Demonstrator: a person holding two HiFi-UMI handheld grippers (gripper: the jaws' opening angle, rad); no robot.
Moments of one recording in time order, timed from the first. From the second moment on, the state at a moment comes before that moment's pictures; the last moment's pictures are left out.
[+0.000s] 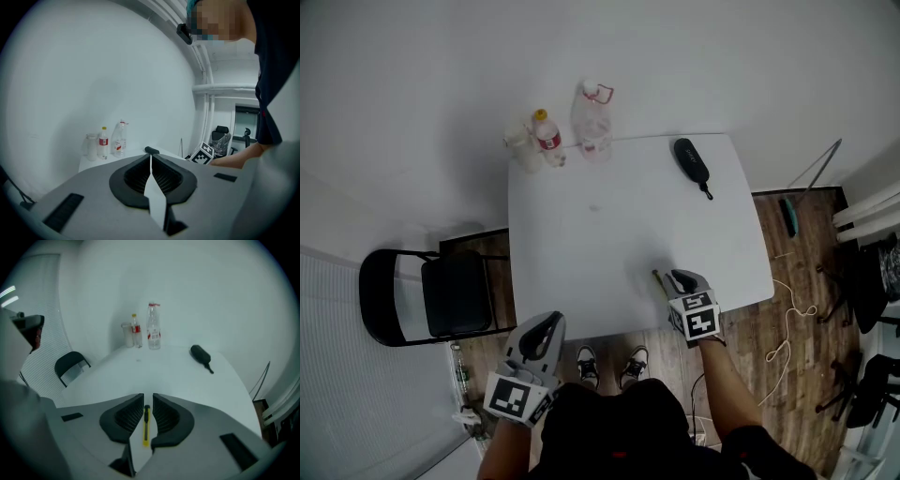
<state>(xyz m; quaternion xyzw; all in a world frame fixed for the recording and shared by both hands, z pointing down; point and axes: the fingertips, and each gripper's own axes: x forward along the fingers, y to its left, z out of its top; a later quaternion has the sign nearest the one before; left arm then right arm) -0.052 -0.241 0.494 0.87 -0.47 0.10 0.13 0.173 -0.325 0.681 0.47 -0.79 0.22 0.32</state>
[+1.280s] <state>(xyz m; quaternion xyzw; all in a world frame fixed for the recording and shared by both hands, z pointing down) -0.034 -0.227 0.383 0.92 -0.39 0.04 0.03 0.141 -0.215 0.359 0.55 -0.83 0.00 0.05</state>
